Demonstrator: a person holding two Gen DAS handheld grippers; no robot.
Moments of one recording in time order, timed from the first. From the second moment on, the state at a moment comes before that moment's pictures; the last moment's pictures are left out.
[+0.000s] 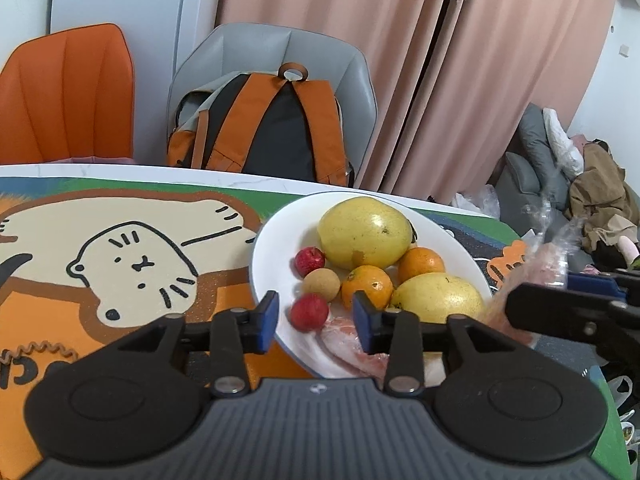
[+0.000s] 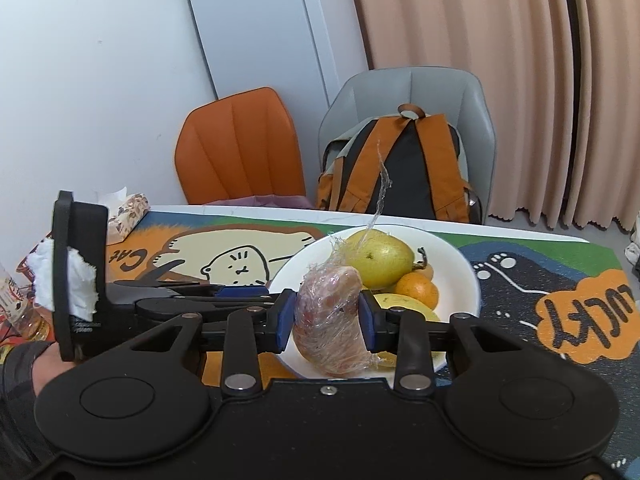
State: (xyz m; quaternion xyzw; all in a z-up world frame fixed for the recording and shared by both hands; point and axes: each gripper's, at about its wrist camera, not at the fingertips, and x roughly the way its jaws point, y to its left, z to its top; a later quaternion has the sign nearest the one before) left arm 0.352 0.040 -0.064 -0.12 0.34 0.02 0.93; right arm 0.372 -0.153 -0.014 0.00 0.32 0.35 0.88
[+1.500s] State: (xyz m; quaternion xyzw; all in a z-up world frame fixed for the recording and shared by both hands) left arm 0.255 0.082 -0.024 -0.13 0.32 0.08 0.93; right arm 0.350 -0.141 -0.007 0.04 0.34 0.35 0.88
